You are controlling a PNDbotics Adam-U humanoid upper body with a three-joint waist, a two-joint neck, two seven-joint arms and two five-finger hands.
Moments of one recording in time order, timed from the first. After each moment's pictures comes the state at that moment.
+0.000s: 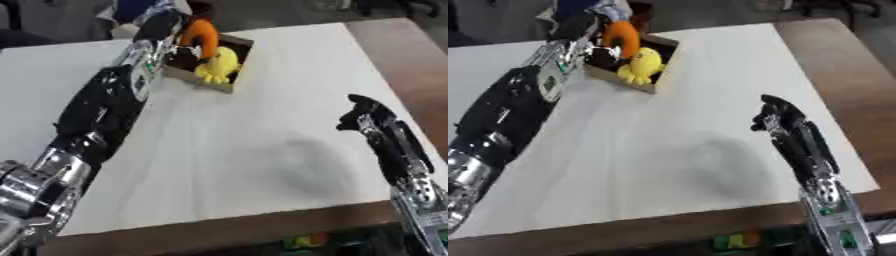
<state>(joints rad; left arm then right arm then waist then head) -1.08 0.22 -0.11 -0.66 -0.98 0.15 0.07 -0.29 -0.16 0.16 -1.55 0.06 -0.10 0.04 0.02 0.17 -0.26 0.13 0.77</state>
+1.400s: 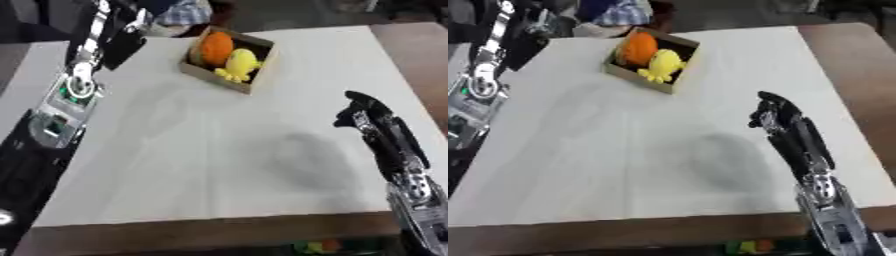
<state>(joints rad) -0.44 0.43 -0.13 -1.72 -0.22 0.05 0.19 -0.29 -0.17 0.14 -1.55 0.07 -0.11 0.03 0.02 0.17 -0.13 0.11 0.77</state>
